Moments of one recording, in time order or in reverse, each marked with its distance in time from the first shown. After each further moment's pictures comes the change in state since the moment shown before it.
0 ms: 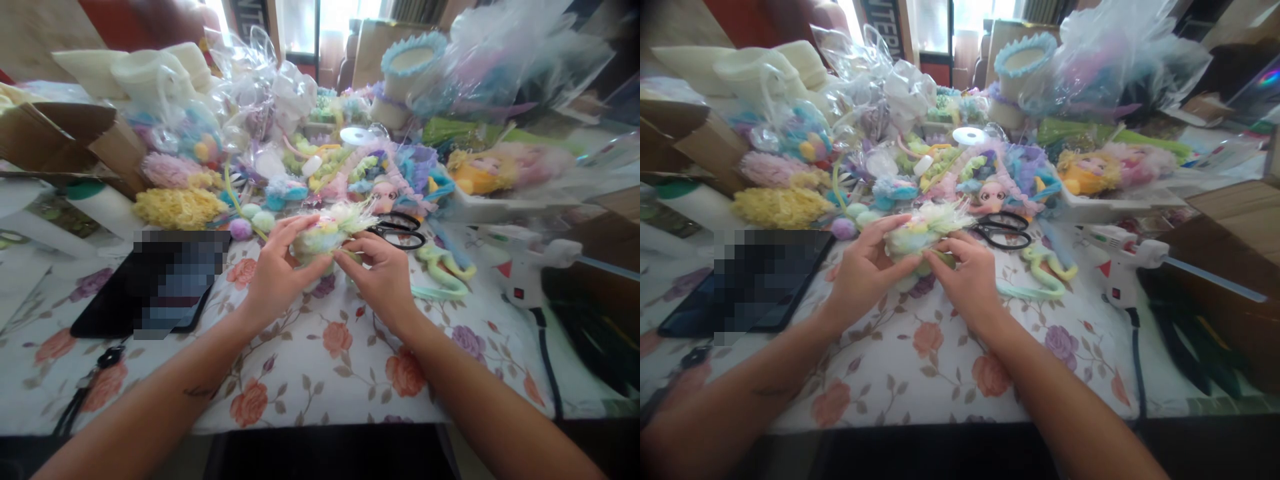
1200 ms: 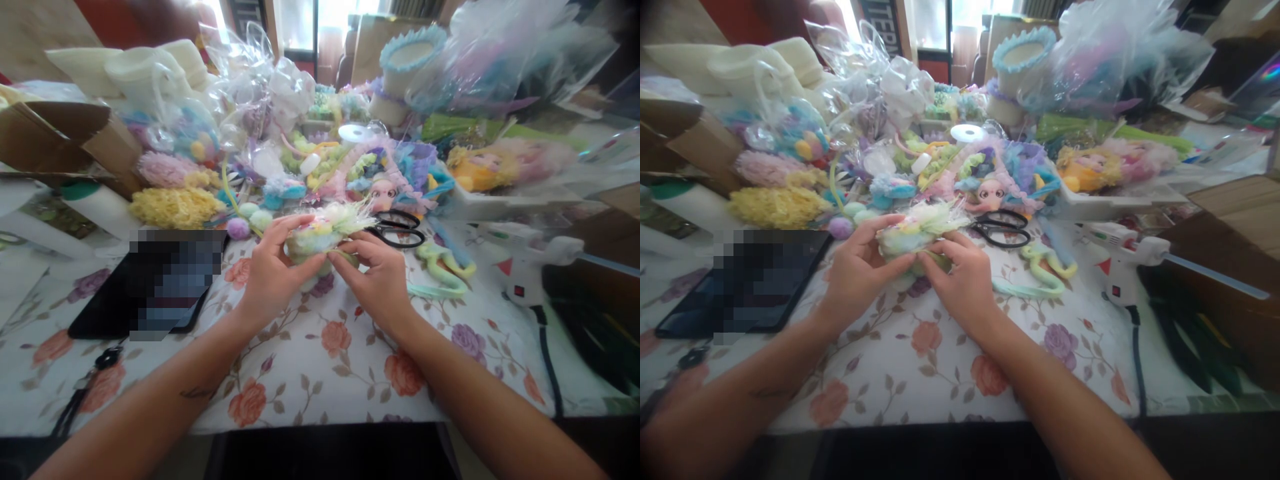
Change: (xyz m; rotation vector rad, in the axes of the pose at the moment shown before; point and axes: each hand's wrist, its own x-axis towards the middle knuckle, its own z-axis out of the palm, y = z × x) left_hand -0.002 -0.001 0.001 -0.028 0.050 -0.040; right_hand -0.003 -0.006 0.002 -0.023 0.001 -0.057
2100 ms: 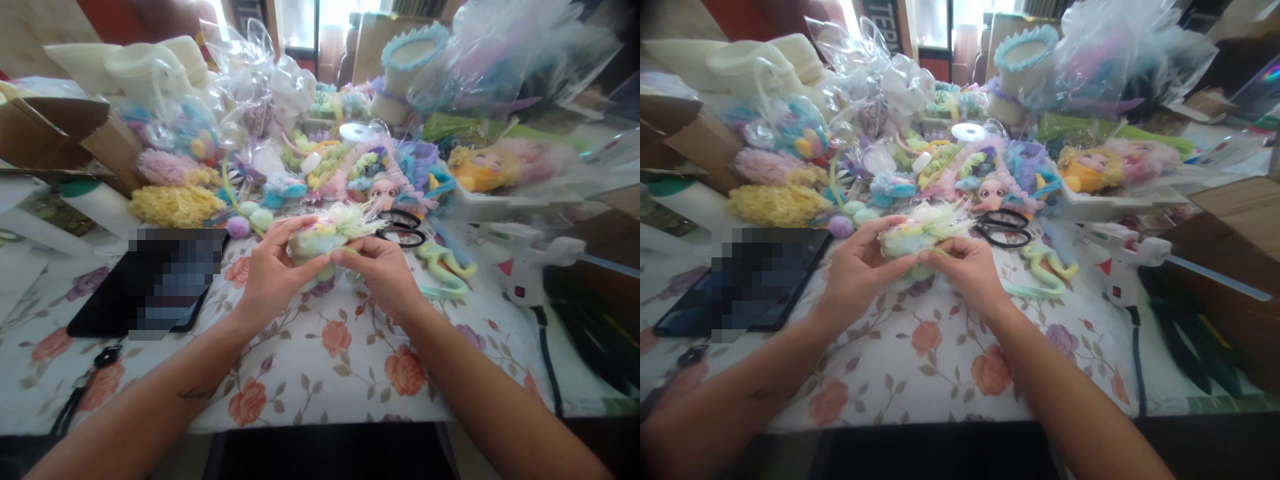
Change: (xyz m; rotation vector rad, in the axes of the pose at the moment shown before) left_hand -0.001 0.007 0.002 -0.123 0.004 -0.081; right_hand 0.009 0.012 -0.005 0.647 -0.135 0.546
